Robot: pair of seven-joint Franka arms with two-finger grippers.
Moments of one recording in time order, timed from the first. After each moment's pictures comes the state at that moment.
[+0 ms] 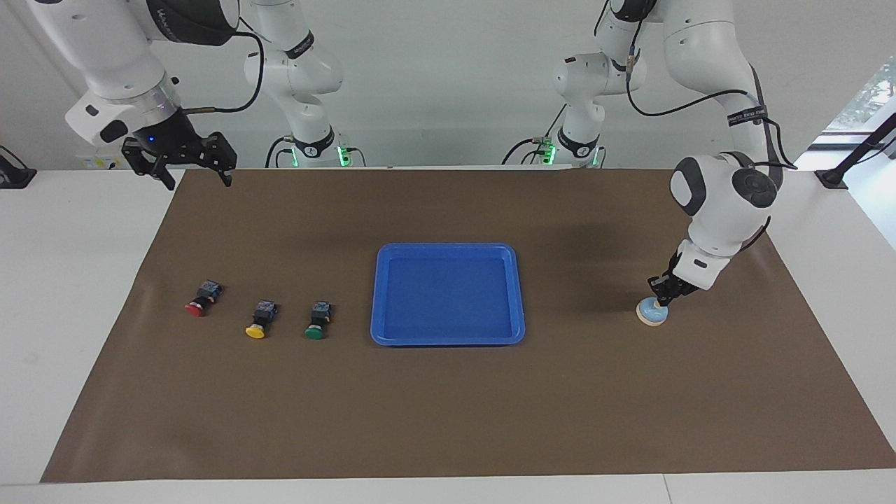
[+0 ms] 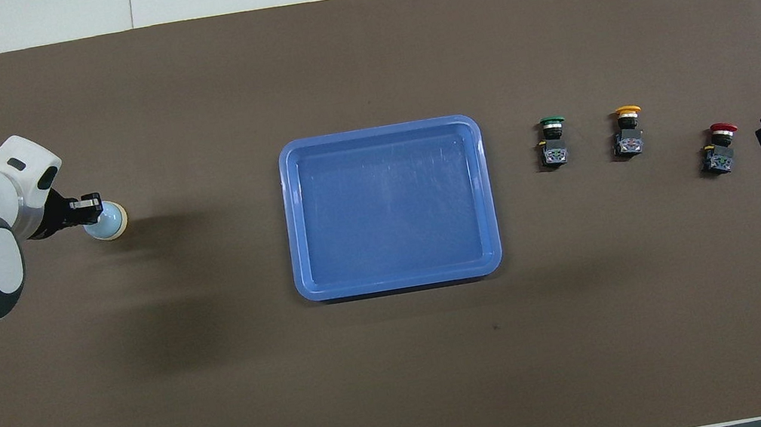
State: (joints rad) left arm 0.02 0.25 -0.04 -2.00 0.00 2.32 -0.07; right arm -0.03 -0.04 -0.03 -1.62 -0.03 1.51 -0.15
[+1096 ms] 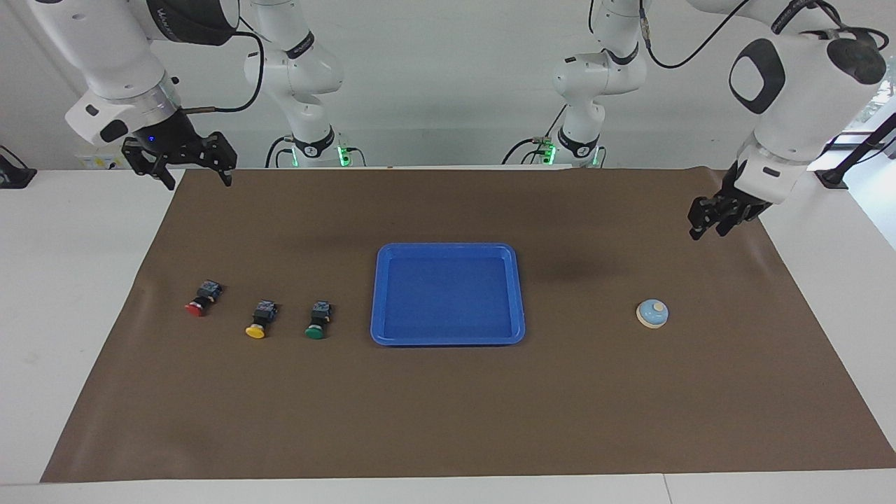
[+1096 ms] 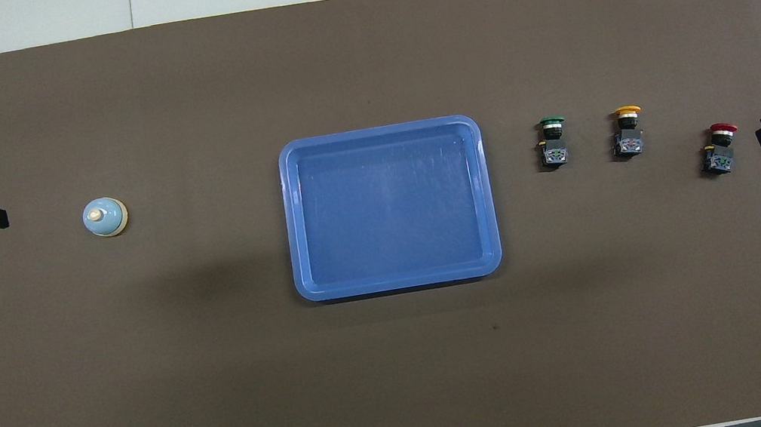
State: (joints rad) left arm 0.03 0.02 -0.02 -1.67 0.00 1.69 -0.06; right arm -0.03 -0.04 -0.03 -1.62 -0.03 1.51 -0.15
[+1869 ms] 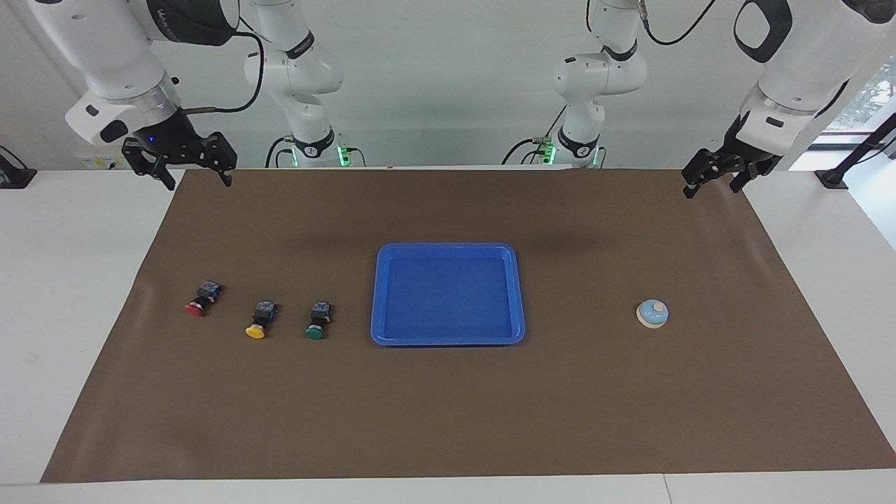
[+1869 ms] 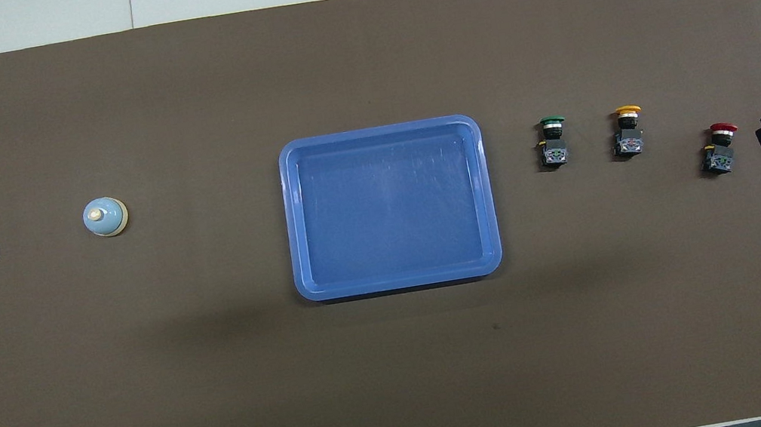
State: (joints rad) left arm 0.03 -0.06 -0.03 -1.68 0.00 1.60 -0.06; right arm -0.03 -0.04 -0.03 -1.62 -0.03 1.51 -0.15
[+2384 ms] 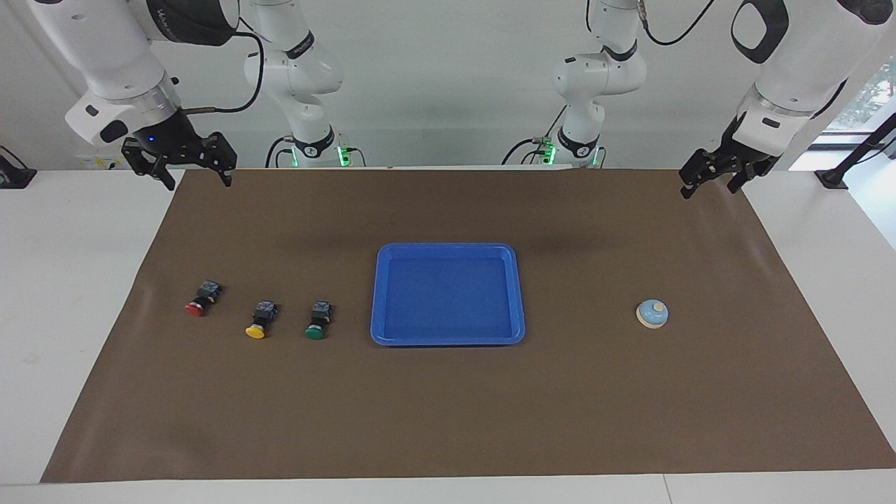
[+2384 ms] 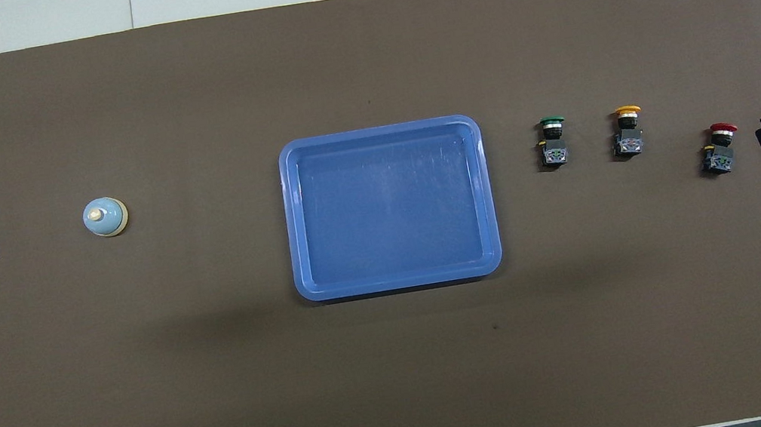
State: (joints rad) left arm 0.03 -0.06 -0.03 -1.68 0.00 1.60 -0.06; right arm -0.03 -0.04 -0.03 -1.62 -0.03 1.51 -0.15
